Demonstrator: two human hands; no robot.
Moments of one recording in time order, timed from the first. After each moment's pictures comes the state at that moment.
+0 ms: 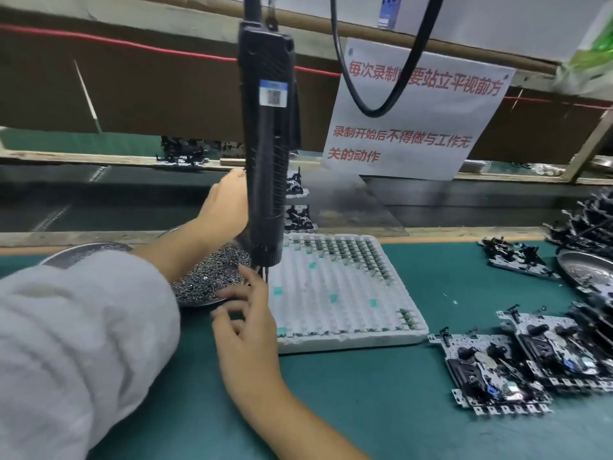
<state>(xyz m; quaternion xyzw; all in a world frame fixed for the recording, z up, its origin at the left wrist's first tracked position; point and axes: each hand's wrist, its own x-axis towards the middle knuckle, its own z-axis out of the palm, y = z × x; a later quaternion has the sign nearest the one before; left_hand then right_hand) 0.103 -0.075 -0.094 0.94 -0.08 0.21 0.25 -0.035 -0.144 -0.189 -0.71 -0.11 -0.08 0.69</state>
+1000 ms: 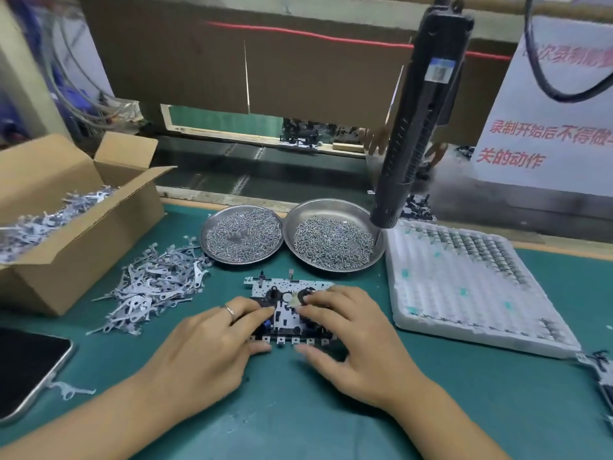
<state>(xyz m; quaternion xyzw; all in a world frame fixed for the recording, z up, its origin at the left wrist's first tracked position) -0.128 0.069 -0.176 0.96 -0.18 0.18 0.09 -0.060 -0.145 -0.189 -0.84 -0.44 -0.20 0.25</state>
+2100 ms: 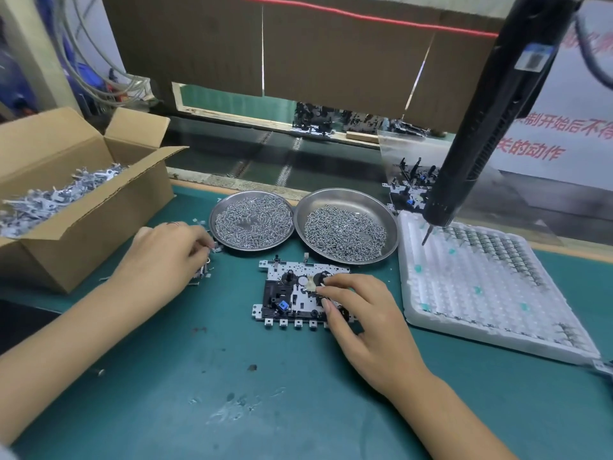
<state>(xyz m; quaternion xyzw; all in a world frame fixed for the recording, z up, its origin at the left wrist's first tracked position) -0.070 0.134 -0.154 0.98 0.11 0.14 0.12 -0.058 -0.139 -0.195 -0.84 -0.36 -0.22 0.34</state>
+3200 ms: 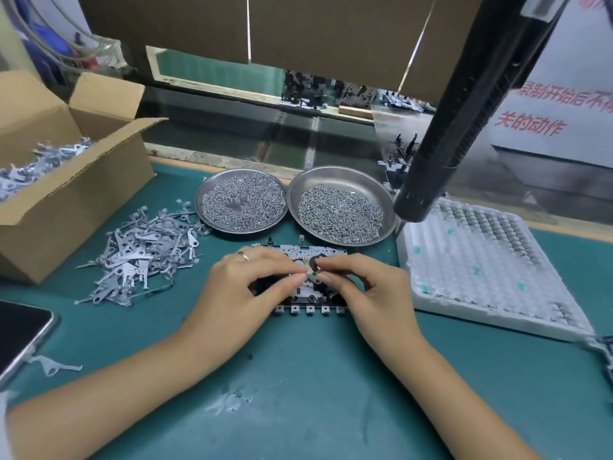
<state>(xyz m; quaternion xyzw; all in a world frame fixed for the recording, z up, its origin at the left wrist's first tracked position) -0.098 0.043 -0.175 0.85 -0.09 0.20 0.48 -0.047 -0.129 -0.186 -0.79 -0.27 -0.10 0.54</state>
